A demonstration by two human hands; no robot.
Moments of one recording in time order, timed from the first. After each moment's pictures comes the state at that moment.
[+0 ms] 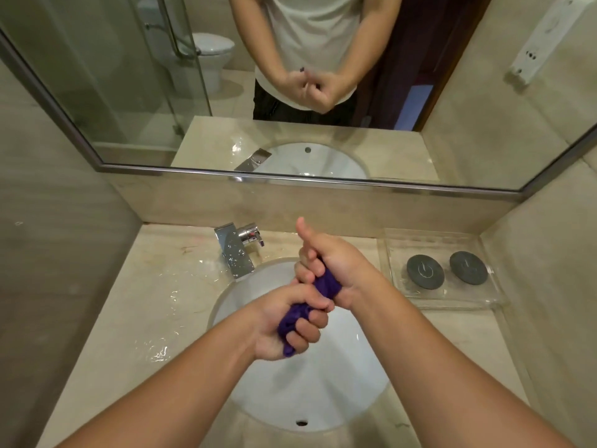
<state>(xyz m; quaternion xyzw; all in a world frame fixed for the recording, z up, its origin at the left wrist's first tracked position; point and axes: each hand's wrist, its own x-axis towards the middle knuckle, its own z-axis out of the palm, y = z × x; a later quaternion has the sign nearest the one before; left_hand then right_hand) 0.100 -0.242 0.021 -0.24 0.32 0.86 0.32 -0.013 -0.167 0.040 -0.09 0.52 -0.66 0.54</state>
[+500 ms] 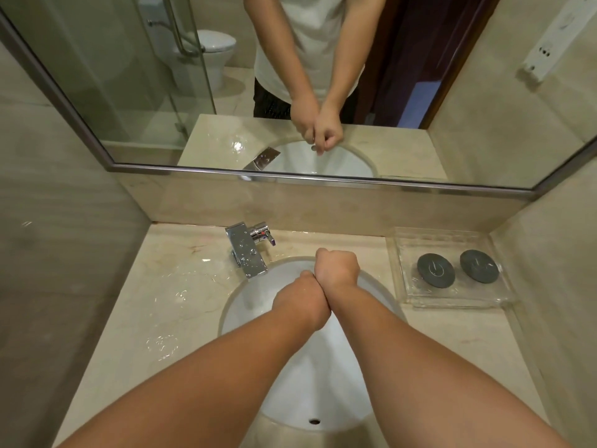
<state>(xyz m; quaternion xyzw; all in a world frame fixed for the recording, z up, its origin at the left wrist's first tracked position) 0.059 -0.238 -0.042 -0.32 0.89 0.27 0.18 -0.016 -0.202 -0.030 0.05 0.85 -0.44 0.28</state>
